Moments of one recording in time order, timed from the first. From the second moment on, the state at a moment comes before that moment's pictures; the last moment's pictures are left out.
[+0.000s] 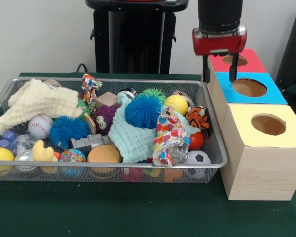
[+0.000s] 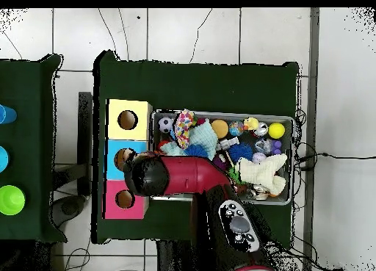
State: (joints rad) arm -0.27 -0.76 0.25 1.89 -0.07 0.43 1.83
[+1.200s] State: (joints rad) arm -0.27 -0.72 0.24 1.90 -0.08 0.32 1.83
